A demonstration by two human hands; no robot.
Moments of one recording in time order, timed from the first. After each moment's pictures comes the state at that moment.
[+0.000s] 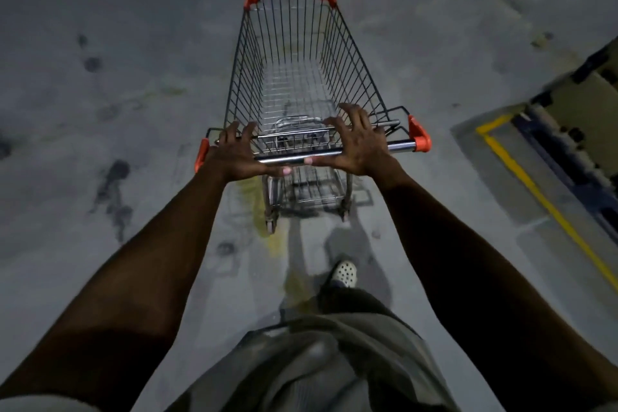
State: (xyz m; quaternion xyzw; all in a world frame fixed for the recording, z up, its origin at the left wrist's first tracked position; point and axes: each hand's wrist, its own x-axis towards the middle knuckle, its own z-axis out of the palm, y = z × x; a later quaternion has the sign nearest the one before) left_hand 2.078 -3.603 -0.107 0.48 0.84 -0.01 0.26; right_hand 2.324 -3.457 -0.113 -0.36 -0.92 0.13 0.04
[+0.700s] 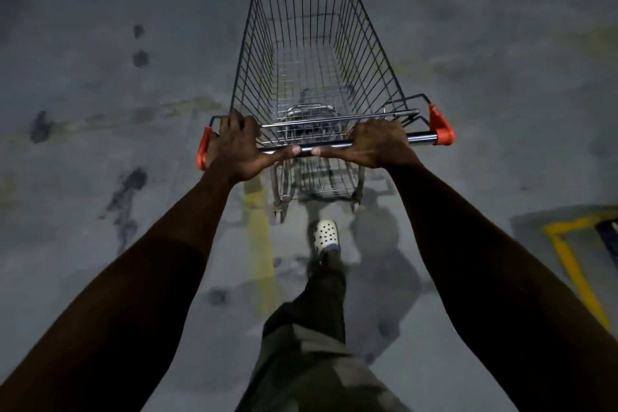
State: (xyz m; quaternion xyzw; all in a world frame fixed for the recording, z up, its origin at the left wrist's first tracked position) left_hand 1.924 -3.309 -0.101 0.40 0.91 0.03 0.12; right_hand 2.103 -3.101 -0.117 -0.24 -0.97 0.04 -0.08
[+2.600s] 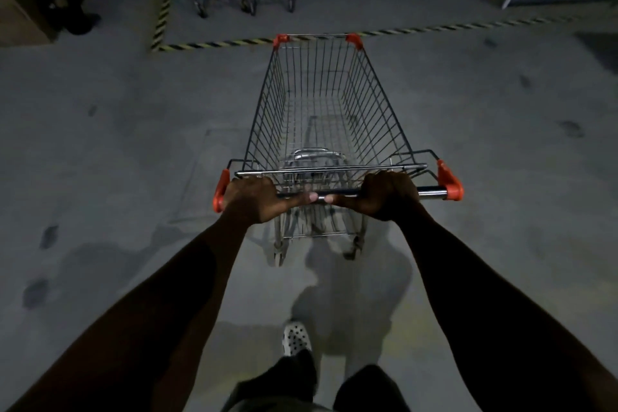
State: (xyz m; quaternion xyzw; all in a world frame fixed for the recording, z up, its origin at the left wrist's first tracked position) left_hand 1.122 -2.234 -0.068 0.40 0.90 0.00 0.19; right_hand 1.289 -2.051 -0.085 -0.28 -0.95 0.04 -0.11
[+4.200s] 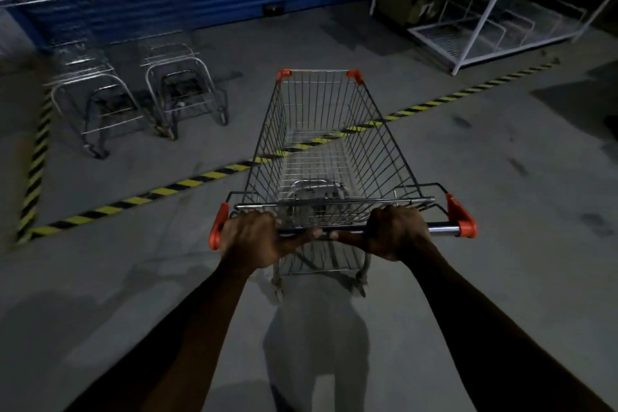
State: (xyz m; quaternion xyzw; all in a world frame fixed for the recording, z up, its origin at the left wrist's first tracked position) left_hand 0.372 -1.418 -0.128 0.55 0.83 0.06 0.01; right_hand 0.602 -1.283 -0.105 -0.42 -0.90 -0.01 -0.10
